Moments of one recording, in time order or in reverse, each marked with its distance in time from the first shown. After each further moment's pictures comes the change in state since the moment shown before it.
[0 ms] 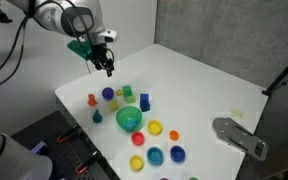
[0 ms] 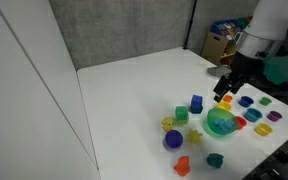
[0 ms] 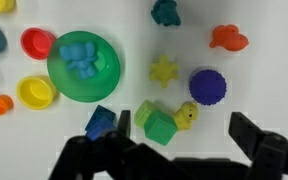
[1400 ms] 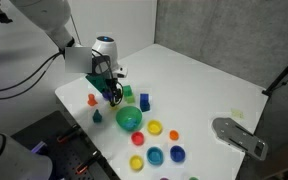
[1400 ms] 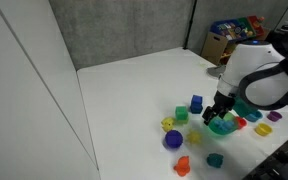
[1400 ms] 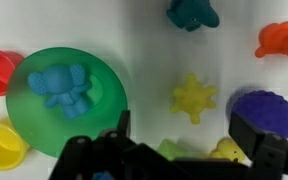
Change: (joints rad) arm 0.017 0.417 -0.086 0.007 -0.008 0.340 -0.004
